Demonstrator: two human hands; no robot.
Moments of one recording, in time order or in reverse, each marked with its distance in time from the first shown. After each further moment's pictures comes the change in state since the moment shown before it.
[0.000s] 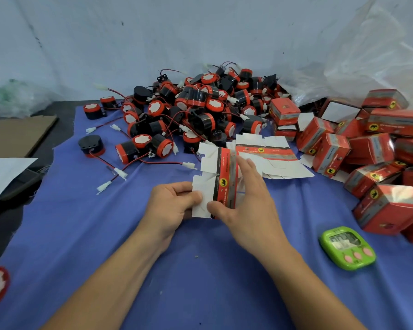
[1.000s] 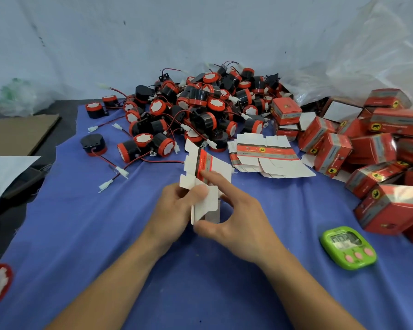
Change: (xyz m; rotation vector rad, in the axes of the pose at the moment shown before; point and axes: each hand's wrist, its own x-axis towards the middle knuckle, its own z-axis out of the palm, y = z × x) left_hand -0.010 0.003 0.002 0.200 -0.090 0.155; right_hand -0.015 -0.015 -0.001 0.172 -0.238 -0.102
